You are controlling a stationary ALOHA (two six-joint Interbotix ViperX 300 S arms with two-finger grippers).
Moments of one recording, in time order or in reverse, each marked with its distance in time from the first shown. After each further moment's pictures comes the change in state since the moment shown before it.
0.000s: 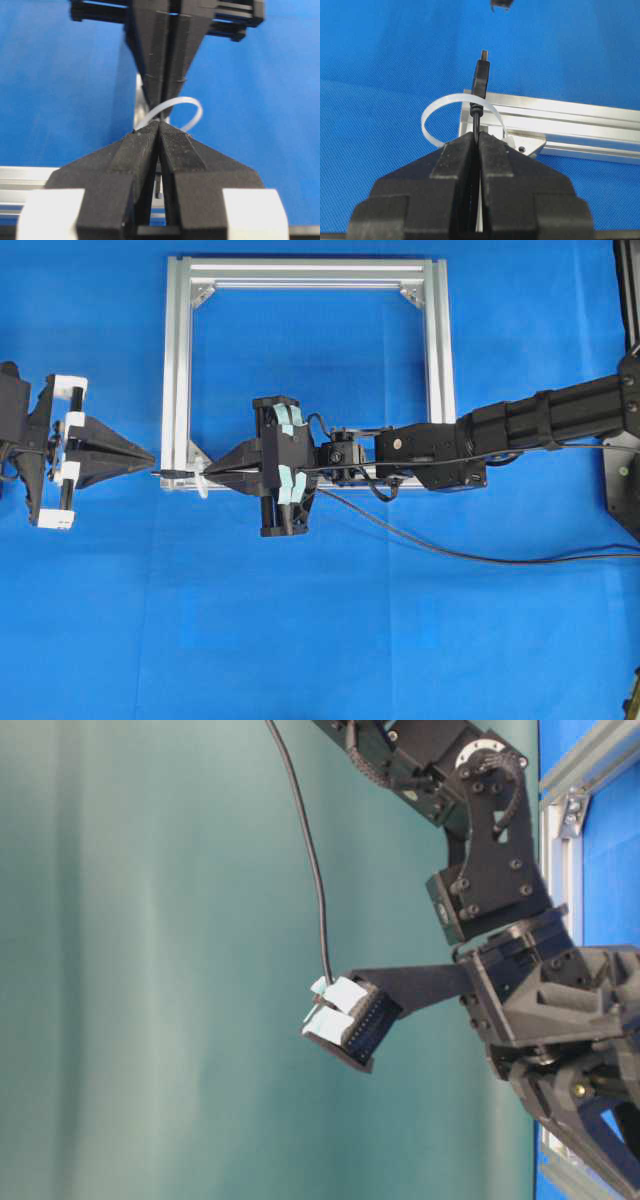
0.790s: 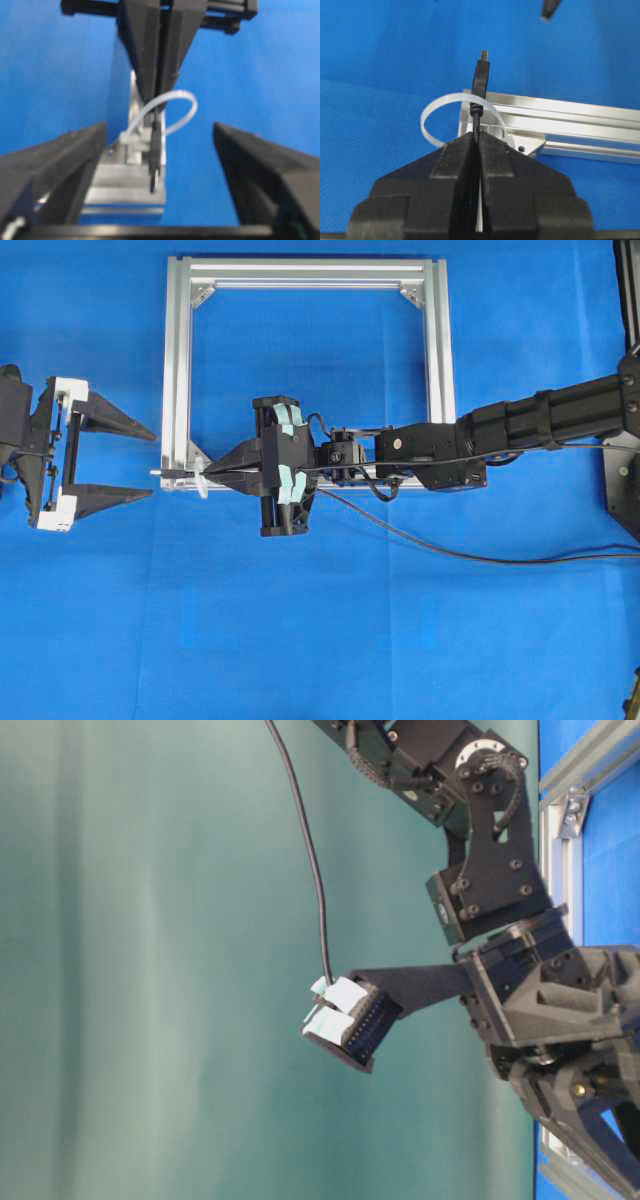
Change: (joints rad) left arm -0.005 0.002 -0.002 0.002 0.011 -0.002; right arm -0.002 0.000 -0.002 0.000 0.002 0.000
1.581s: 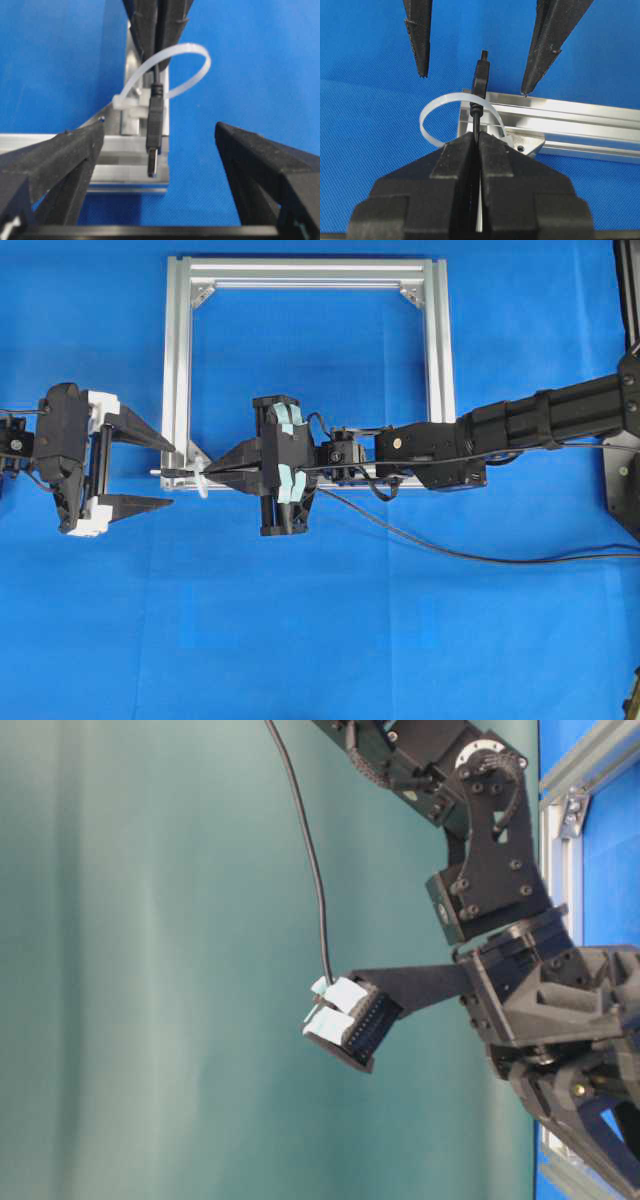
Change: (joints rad) left arm 0.000 0.225 -0.078 0.000 0.028 -0.003; right arm -0.002 0.000 0.002 -0.002 0.000 0.000
